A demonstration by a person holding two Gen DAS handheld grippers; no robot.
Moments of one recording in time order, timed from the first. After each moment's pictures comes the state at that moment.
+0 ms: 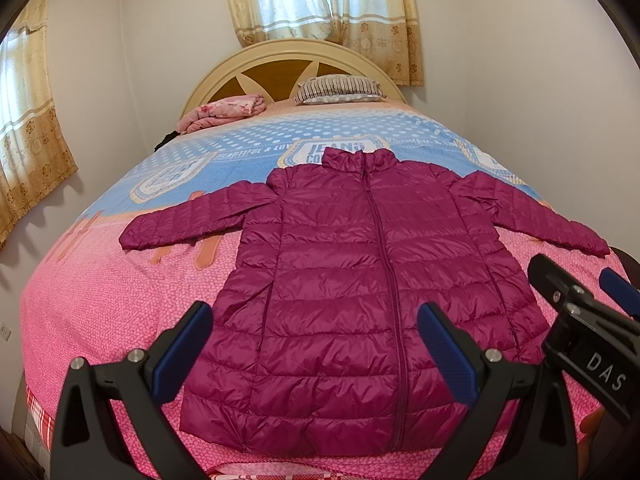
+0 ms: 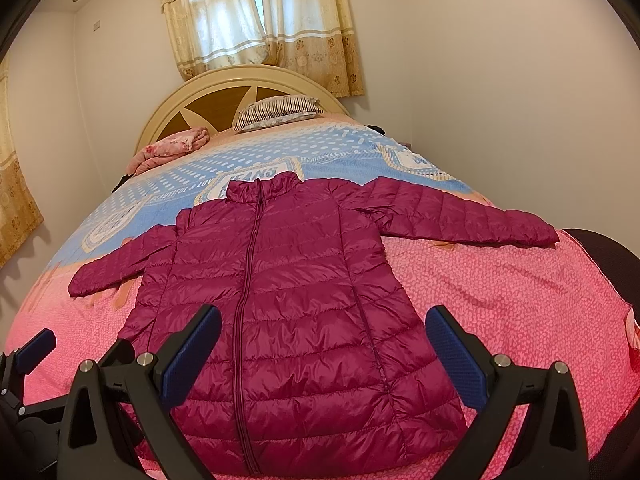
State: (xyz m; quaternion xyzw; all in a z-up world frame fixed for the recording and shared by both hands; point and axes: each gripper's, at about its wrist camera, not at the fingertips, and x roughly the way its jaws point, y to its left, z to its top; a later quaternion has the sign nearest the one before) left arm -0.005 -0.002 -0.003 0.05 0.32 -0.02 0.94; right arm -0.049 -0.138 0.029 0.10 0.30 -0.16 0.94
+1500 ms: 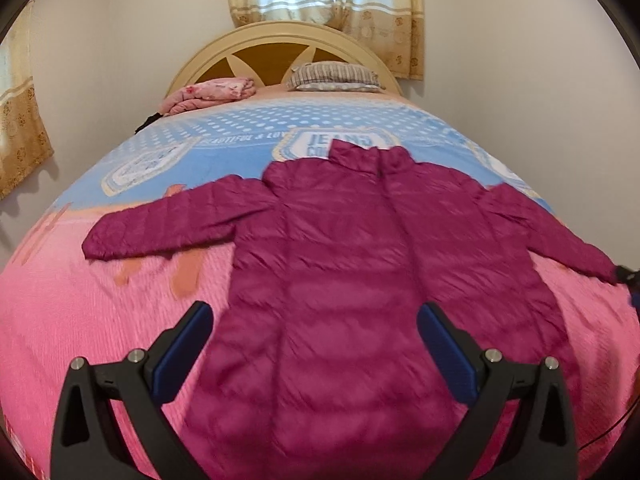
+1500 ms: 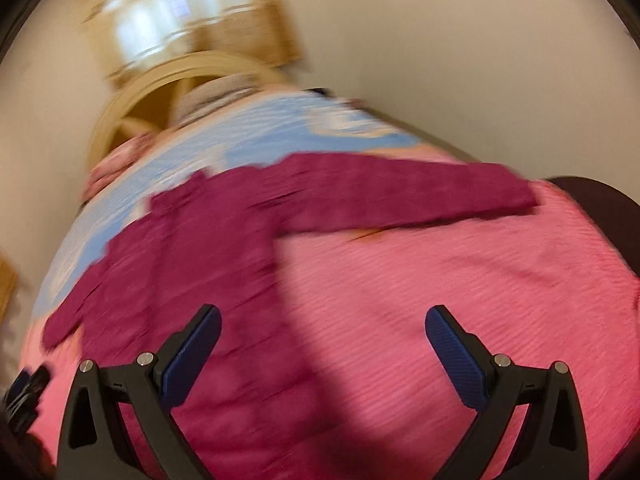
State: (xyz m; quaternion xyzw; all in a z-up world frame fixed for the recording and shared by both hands) left arm 0.102 0.034 -0.029 0.03 0.35 -0.05 0.94; right arm -0.012 -0.342 -0.008 0.22 0.34 -0.26 0.87
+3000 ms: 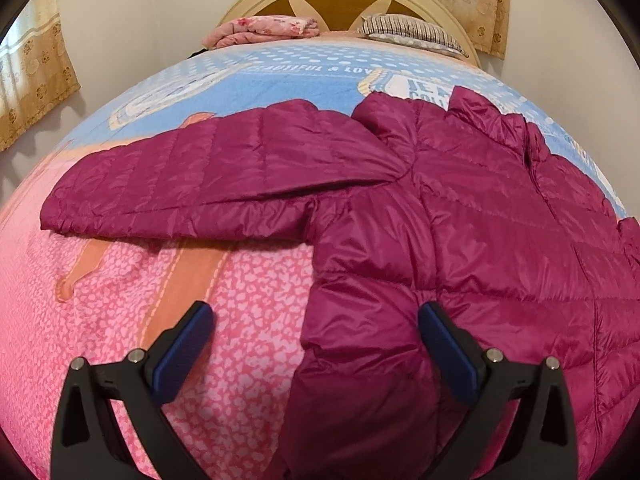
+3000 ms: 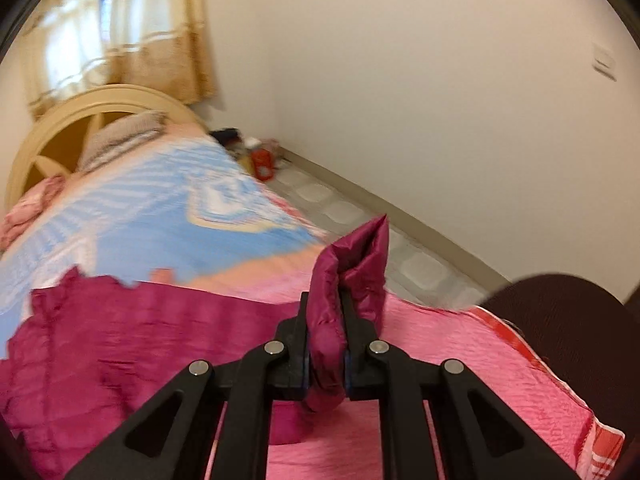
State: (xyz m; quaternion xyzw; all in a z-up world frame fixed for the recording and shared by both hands) left arm 0.245 0.091 -0.132 -0.03 0.42 0.04 0.90; right arm 0.090 -0.448 0.032 0.14 0.31 -0.34 0.88
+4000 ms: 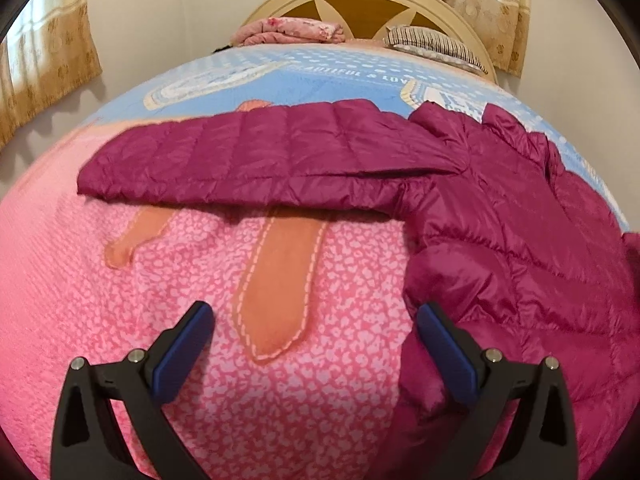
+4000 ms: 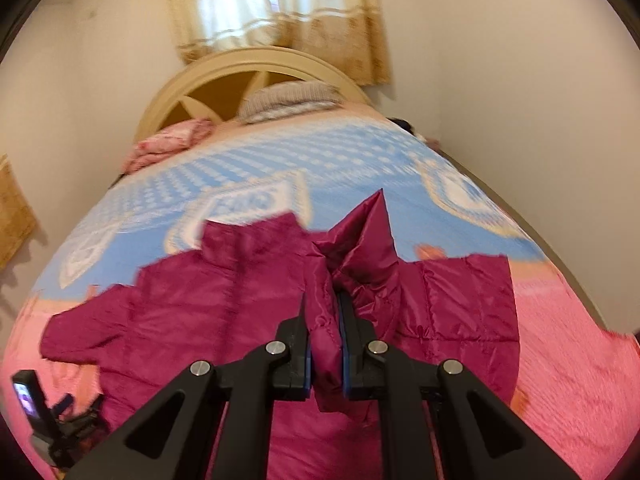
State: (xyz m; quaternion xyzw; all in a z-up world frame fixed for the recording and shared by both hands) left arm 0.221 0.147 -0.137 -0.06 0.41 0.06 0.91; right arm 0.213 -0.219 0.035 0.09 0.32 -0.09 0.94
